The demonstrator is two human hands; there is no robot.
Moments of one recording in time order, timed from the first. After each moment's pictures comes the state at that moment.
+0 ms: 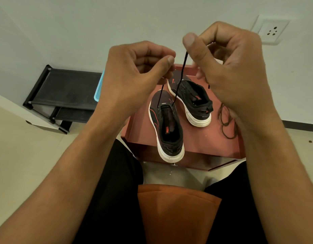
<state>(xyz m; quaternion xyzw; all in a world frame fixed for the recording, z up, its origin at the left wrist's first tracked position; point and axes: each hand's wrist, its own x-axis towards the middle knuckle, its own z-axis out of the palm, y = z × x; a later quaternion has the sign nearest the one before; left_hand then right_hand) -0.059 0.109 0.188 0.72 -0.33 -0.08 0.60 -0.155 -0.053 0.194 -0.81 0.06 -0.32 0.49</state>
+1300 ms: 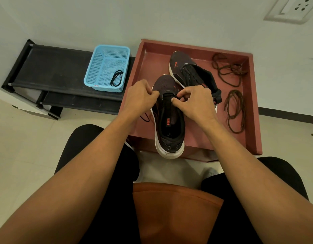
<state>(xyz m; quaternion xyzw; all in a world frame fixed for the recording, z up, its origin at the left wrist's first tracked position) 0.020 0.066 -0.007 0.91 -0.18 -0.14 0.34 -0.097 -0.083 -0.005 -0.90 0.28 -0.12 0.32</state>
